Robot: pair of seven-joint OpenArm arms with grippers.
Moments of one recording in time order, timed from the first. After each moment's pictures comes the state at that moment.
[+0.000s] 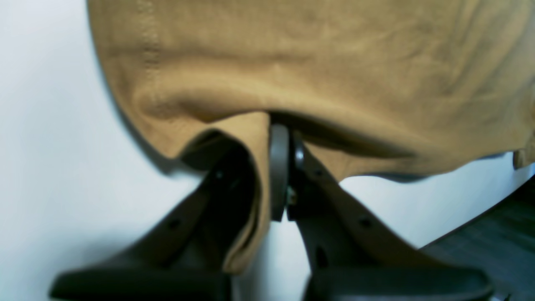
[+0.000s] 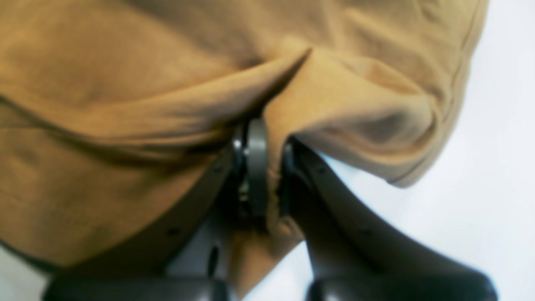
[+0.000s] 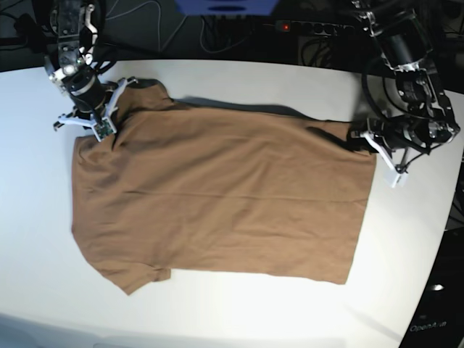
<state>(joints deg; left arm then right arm) -2.6 -11.7 -30.7 75.8 -36.7 -39.3 76.5 -24.4 11.2 11.3 96.0 -16.2 26.0 -17.8</state>
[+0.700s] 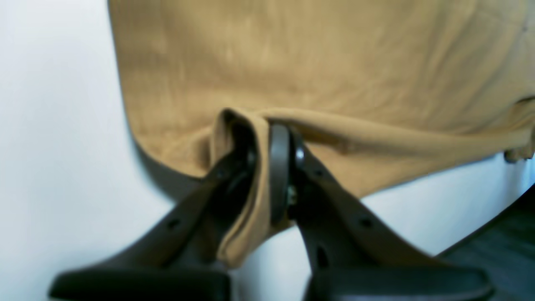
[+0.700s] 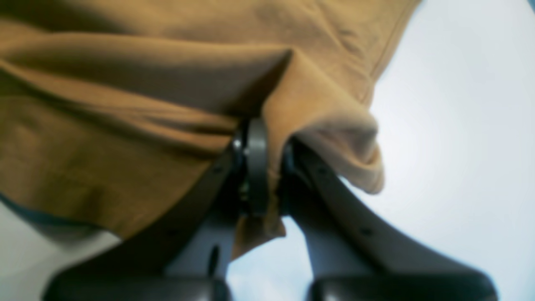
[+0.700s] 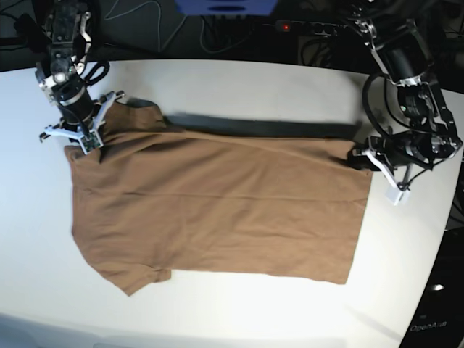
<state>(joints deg) -6.8 -11.7 -30.6 75.1 -36.9 -39.3 76.3 -21.7 10.8 15.6 97.6 -17.7 26.5 -17.6</state>
